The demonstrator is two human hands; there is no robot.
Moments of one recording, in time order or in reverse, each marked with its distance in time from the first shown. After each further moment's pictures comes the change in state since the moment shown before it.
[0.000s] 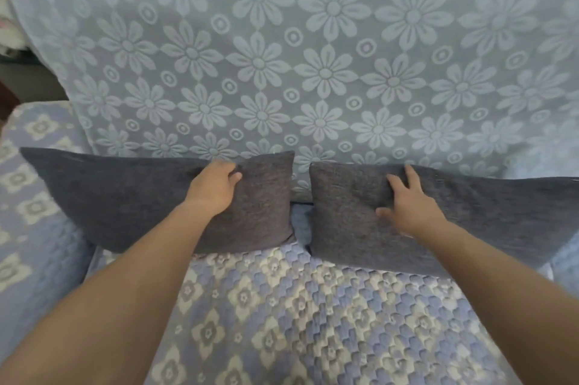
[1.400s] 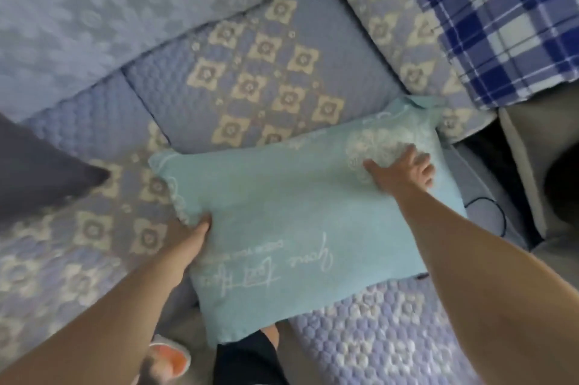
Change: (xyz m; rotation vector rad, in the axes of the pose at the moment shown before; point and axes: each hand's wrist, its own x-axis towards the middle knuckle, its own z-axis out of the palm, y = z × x) left_hand -0.363 0.634 0.545 -0.523 -0.554 -0.261; right_hand -0.299 0.903 0.144 0.425 0.131 1.193
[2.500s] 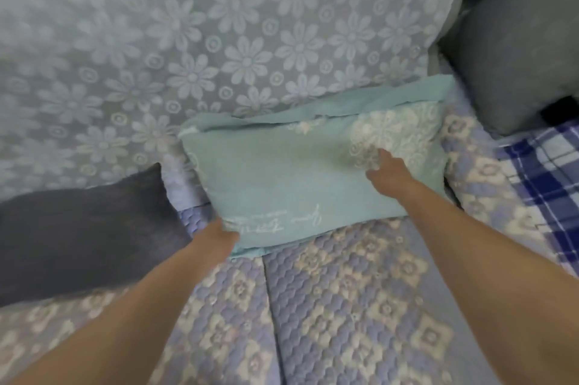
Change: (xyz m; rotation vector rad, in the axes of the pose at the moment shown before) left_hand -0.018 0.224 -0.137 0.154 0.249 0.119; right_hand -0.005 -0.349 -0.156 0.157 -0.244 -0.800
